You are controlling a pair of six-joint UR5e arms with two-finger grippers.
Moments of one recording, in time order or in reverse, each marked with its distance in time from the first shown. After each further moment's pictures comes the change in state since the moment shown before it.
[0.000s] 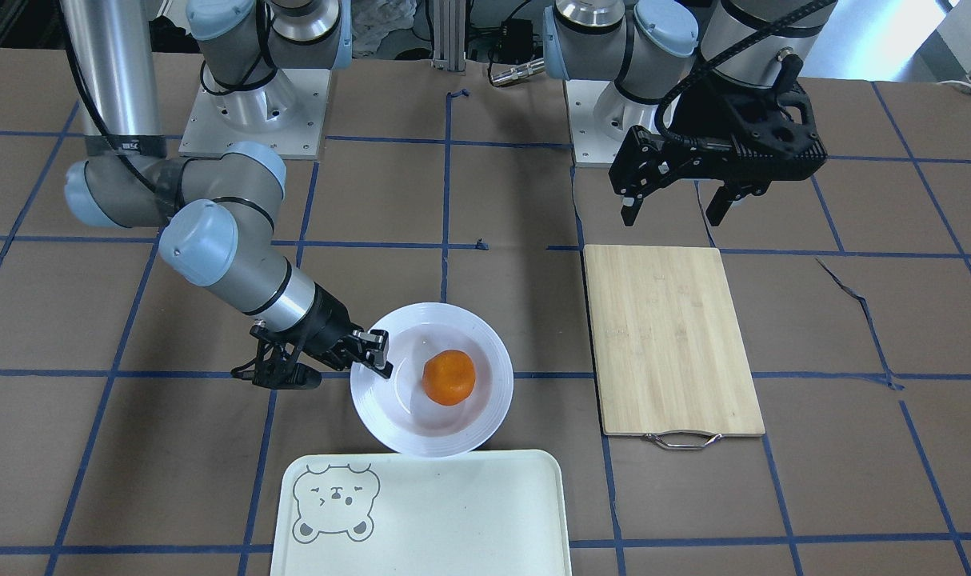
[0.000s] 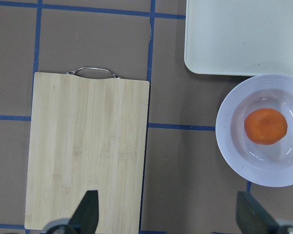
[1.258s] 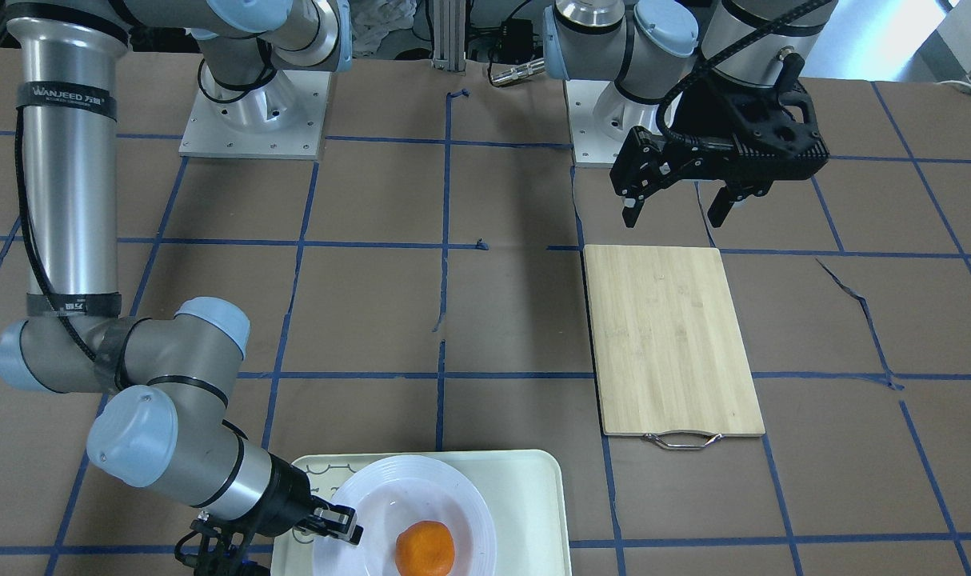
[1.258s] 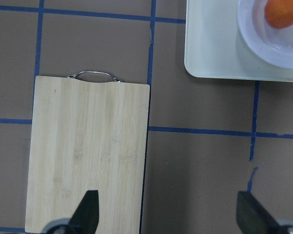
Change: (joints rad) left arm 0.000 0.000 -0.001 0.010 0.003 0.000; right arm -0.037 0.376 -0.556 0.129 -0.014 0.032
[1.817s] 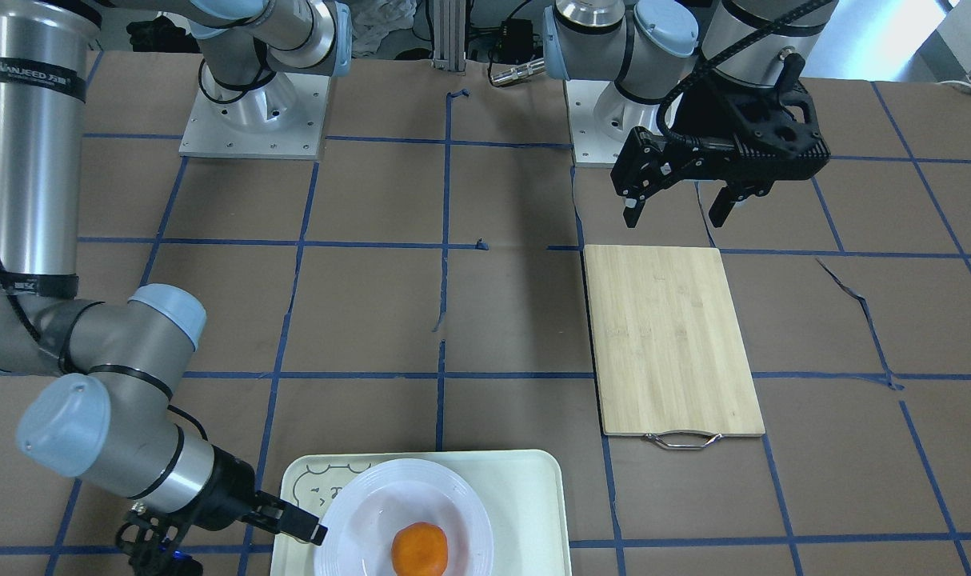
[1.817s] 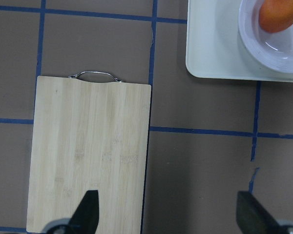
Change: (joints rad) left arm 0.000 0.000 0.000 0.000 0.003 0.000; right arm -0.087 -0.062 0.040 0.074 -0.037 -0.048
